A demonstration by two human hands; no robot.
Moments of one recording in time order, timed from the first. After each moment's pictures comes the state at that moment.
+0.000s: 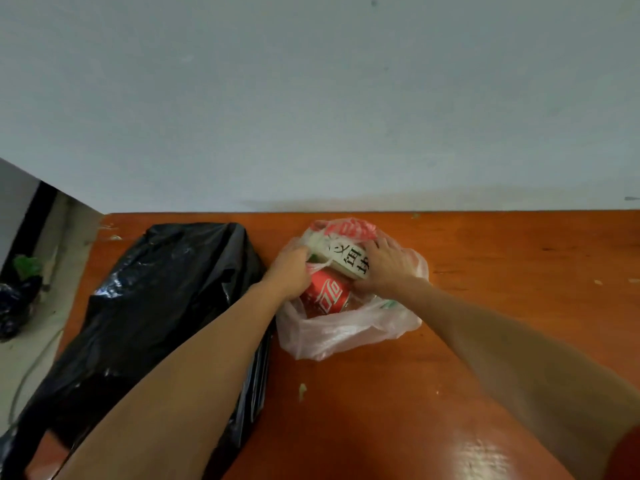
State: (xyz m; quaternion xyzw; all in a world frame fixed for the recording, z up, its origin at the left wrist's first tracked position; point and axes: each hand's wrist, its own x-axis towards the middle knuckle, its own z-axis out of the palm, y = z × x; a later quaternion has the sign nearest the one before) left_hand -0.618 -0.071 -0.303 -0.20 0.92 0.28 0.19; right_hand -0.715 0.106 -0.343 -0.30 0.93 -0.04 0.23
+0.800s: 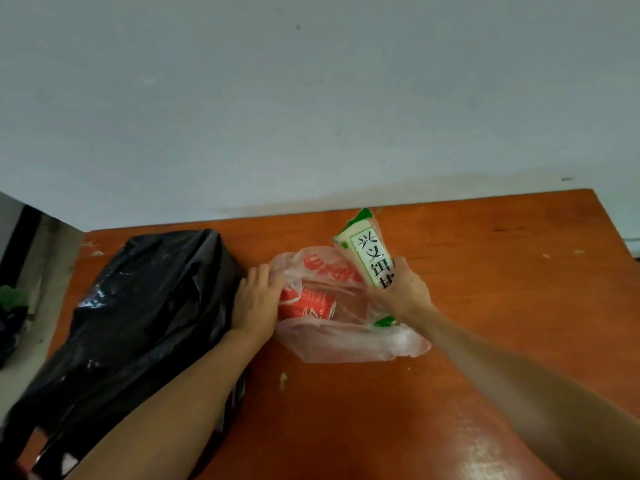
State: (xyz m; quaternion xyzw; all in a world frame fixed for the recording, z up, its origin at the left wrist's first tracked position) left_hand -0.547 -0.042 -0.319 -0.14 0.99 0.03 0.07; right_hand -0.667 0.201 -0.324 -0.05 0.91 -0.33 0.26
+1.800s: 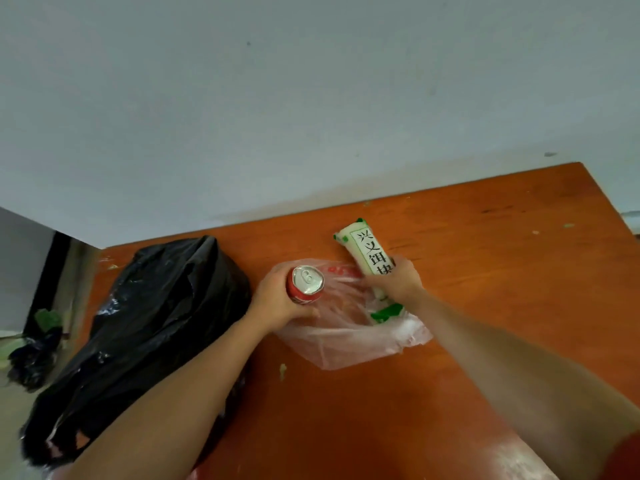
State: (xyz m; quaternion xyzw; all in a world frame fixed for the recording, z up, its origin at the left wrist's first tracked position) left_hand -0.558 -0.005 -0.288 -0.17 0.91 0.36 0.09; right_hand -0.675 0.226 -0.333 0.05 0.83 -0.45 0.34
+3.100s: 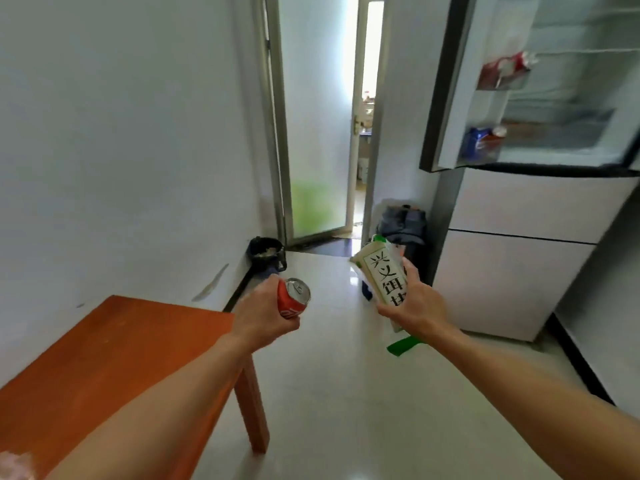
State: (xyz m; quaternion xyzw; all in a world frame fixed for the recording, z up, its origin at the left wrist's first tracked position) left_hand -0.329 0.566 -0.086 0.48 0.83 0.28 0.01; right_hand -0.094 0.757 -0.086 0.42 0.86 -0.19 -0.24
